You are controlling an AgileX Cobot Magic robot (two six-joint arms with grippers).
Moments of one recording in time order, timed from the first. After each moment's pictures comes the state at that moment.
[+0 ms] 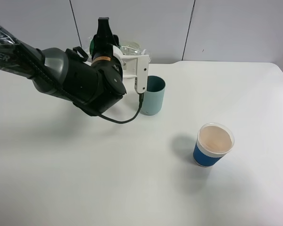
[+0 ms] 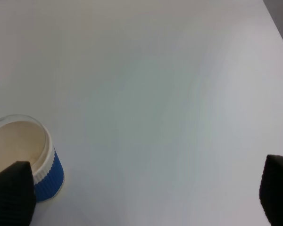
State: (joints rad) left arm -0.83 2.01 -1.06 -1.19 -1.14 2.28; right arm -0.04 0.00 -0.50 0.01 1.07 -0.02
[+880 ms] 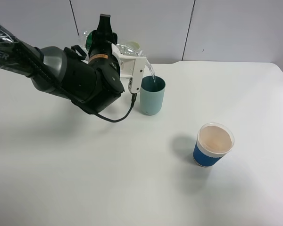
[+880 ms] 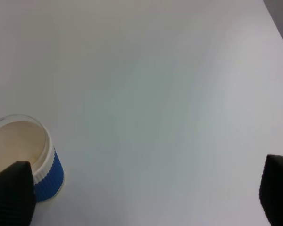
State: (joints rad) left arm -0.81 2.01 -1.06 -1.18 -1.17 2.40; right arm -0.04 0.00 -0.50 0.01 1.07 -0.02
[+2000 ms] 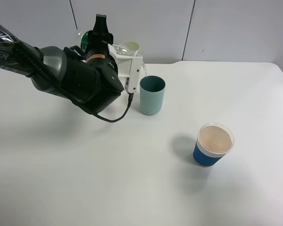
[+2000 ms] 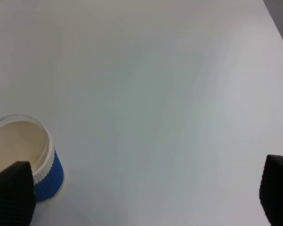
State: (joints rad) left arm -0.81 2.01 -1.06 -1.23 -1.20 2.44; right arm -0.04 0.00 -0.50 0.01 1.07 -0.02
